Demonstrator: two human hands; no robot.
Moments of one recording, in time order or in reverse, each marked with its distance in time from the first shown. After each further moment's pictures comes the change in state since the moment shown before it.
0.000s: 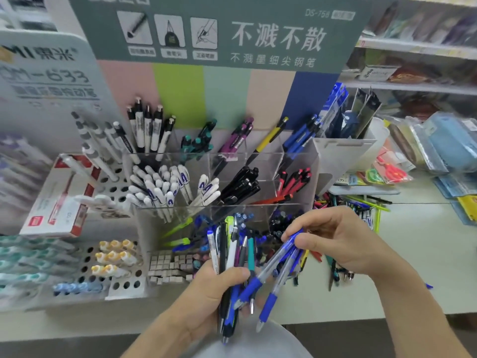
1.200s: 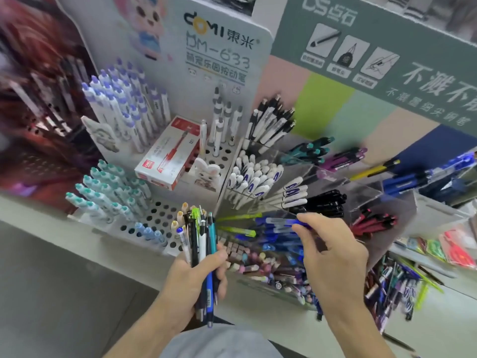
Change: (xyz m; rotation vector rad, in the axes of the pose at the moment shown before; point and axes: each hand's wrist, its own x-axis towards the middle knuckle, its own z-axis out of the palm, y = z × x) left_hand -0.065 -0.003 -0.078 -0.258 0.405 0.365; right_hand 0.056 0.006 0.127 -0.826 0.533 -0.617
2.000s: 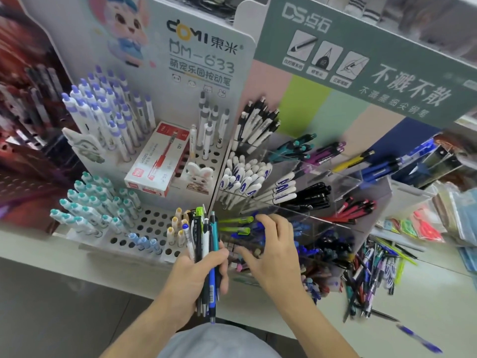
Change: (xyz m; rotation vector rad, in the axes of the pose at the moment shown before) left_hand 0.009 0.009 -0.009 0.091 -0.163 -0.015; right_hand -0.046 -0.007 0.075 -0.107 -0.282 0.143
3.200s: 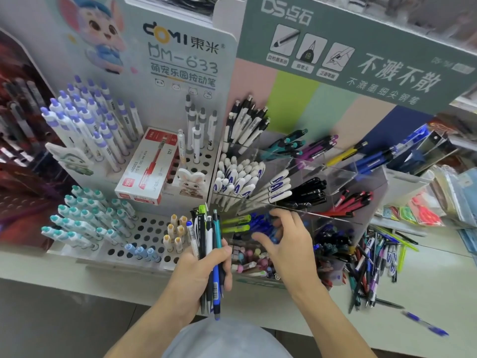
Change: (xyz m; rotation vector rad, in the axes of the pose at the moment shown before) left_hand 0.011 0.008 0.006 0.044 -0.016 -0.041; right_hand 0.016 0.011 -0.022 0.174 0.031 0.232
